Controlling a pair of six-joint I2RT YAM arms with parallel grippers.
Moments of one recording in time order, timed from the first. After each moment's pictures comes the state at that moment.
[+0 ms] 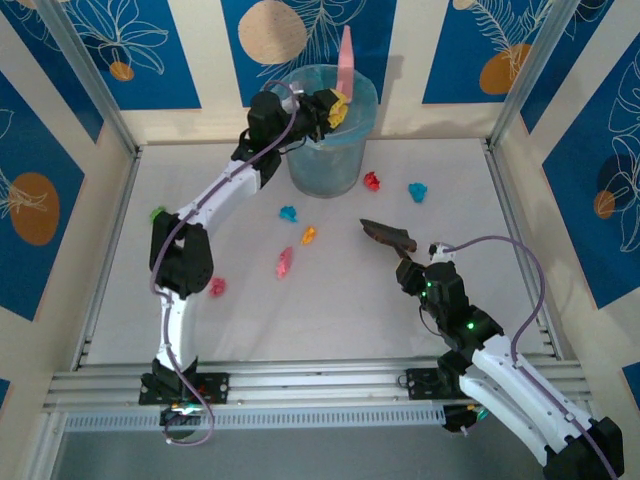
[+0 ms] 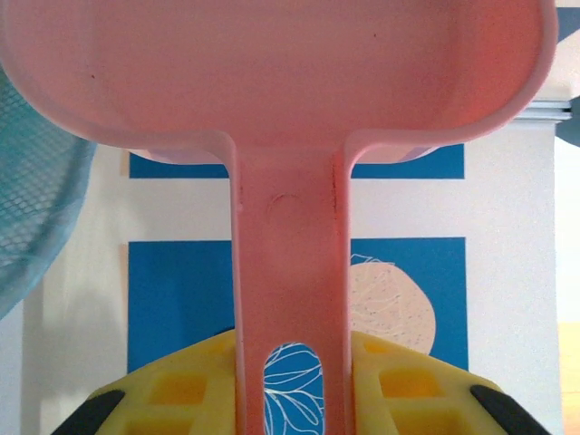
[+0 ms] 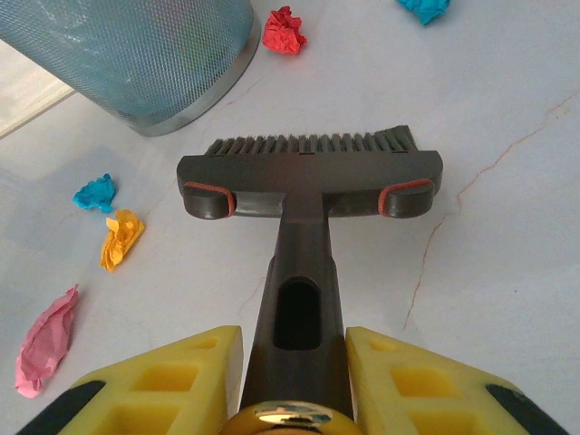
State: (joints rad) left arm -0.47 2.10 1.93 0.34 0.59 -1.68; right arm 0.50 0.56 0.31 -0.27 0.24 0.68
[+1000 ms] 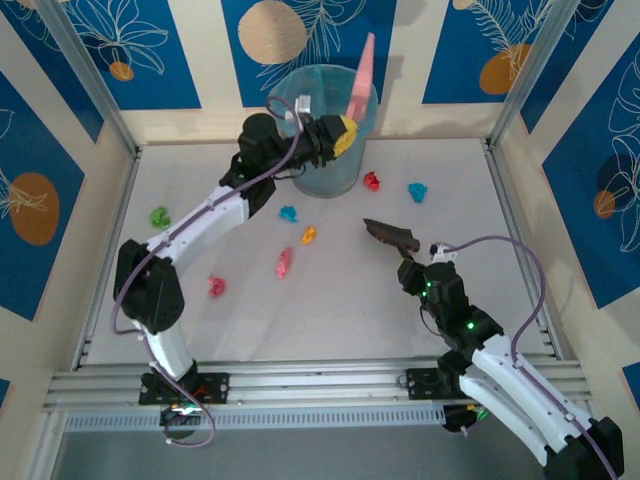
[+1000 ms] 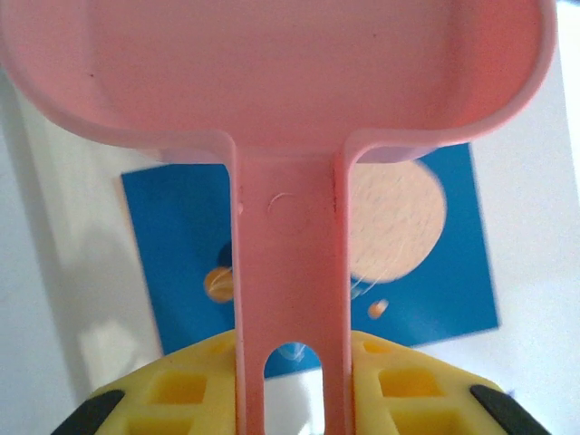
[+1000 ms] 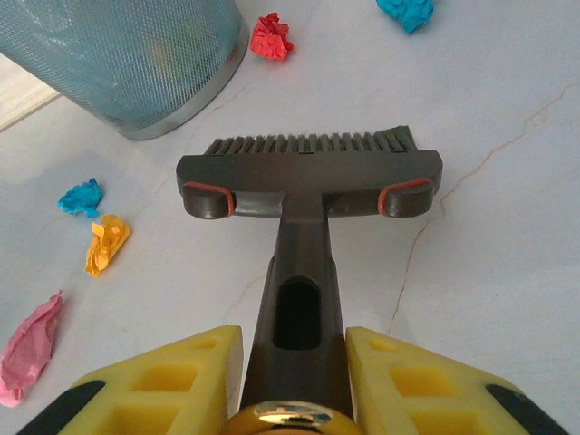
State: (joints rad) left arm -0.59 1.75 1.56 0.31 0.62 -1.41; right arm 0.50 0.55 0.31 -0.28 0.27 0.67
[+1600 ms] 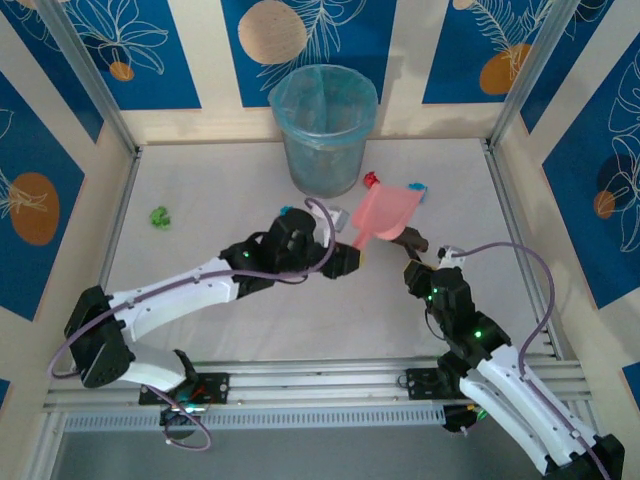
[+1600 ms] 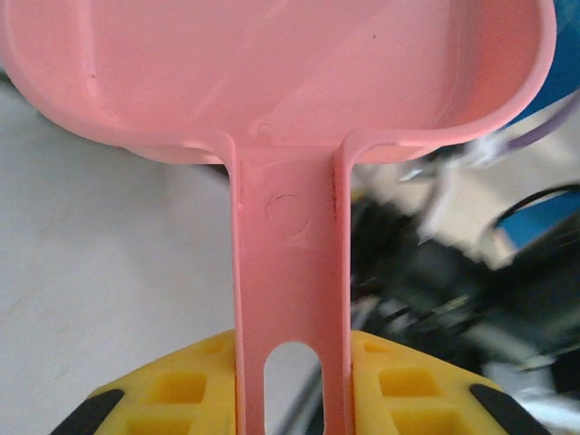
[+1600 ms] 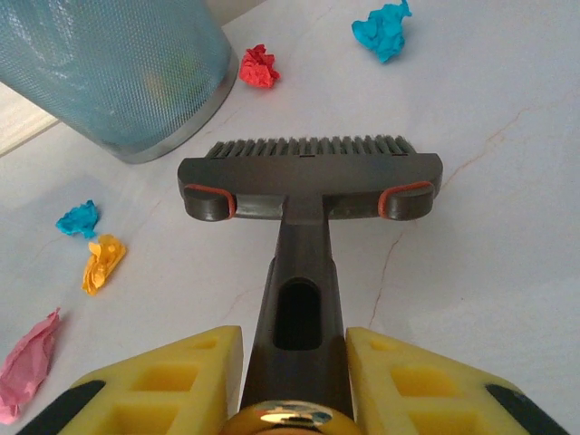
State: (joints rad) left arm -0.97 1.40 1.08 -0.17 0.23 -0.62; right arm 0.50 0.44 0.31 -0.36 0.32 0.67
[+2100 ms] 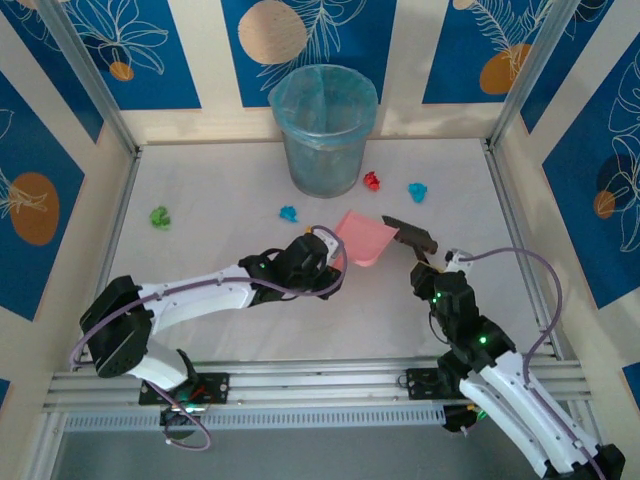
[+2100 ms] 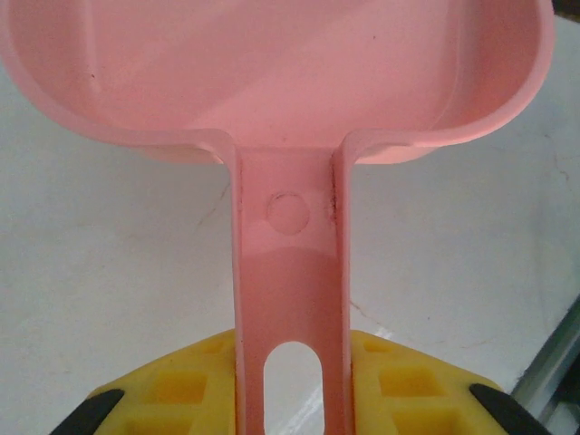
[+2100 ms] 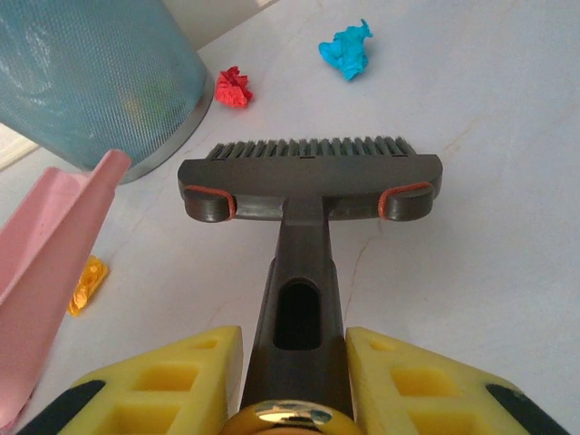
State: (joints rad) left arm -1.01 1.48 0.98 -0.28 -0.01 -0.46; right arm 0.50 0.36 0.32 -0.46 0.39 0.71
